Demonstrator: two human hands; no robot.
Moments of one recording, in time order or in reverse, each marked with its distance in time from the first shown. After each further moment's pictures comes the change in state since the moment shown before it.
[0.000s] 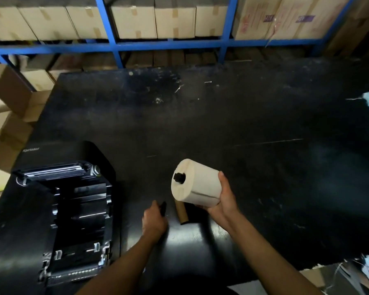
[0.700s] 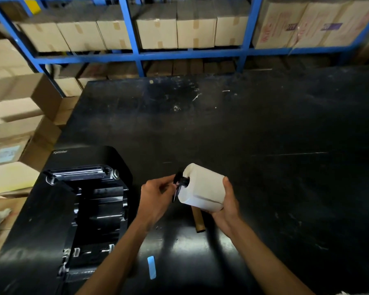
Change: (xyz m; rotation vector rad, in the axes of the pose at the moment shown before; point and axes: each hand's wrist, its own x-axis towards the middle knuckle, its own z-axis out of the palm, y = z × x) left_hand -0.039 0.060 -0.124 -0.500 0.150 0.465; right_hand 0.015 0.013 0.026 -0.073 0.088 -0.045
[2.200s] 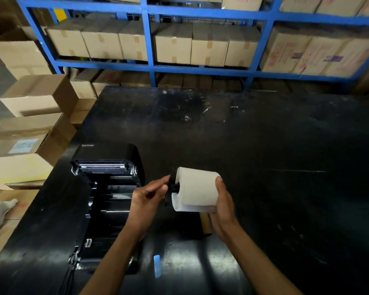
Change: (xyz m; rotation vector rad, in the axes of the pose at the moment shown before) left_hand -0.033 -0.022 -0.050 -0.520 0.028 0.038; right_hand -0.066 0.005 0.058 -0.271 -0.104 -0.240
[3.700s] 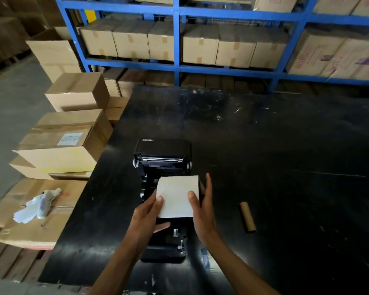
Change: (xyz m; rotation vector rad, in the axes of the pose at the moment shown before) left_hand -0.062 0.010 -0.154 -0.050 0.082 -0.323; right_hand -0.060 0.110 0.147 -0.287 -0.249 -0.291
